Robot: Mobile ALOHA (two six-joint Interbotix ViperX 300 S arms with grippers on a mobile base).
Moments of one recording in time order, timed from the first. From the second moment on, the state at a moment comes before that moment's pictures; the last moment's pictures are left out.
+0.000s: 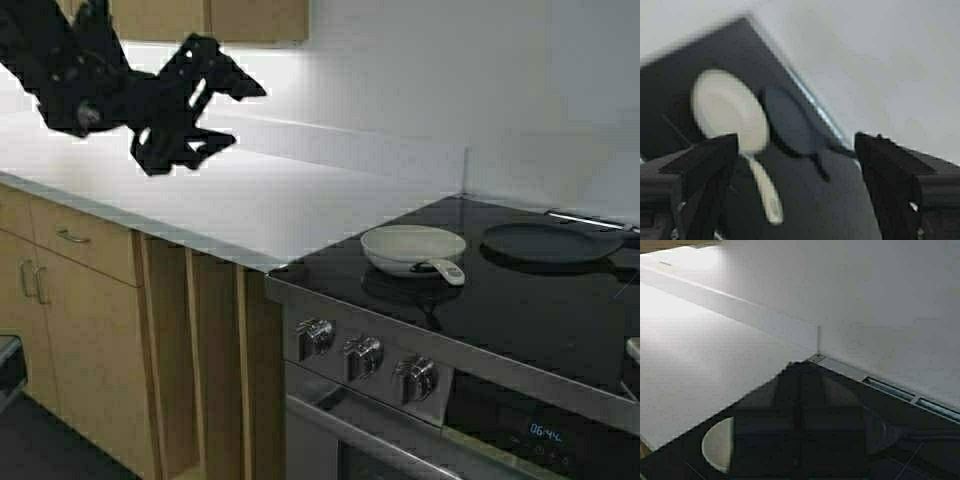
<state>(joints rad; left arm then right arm) -0.35 0.28 0.87 0.24 -1.08 -1.03 0.01 -0.94 1.20 0.00 -0.30 0.01</state>
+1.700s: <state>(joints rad) -0.66 1.14 -0.20 0.23 -0.78 -1.45 0.01 -0.94 1.21 0.00 -0.30 0.01</state>
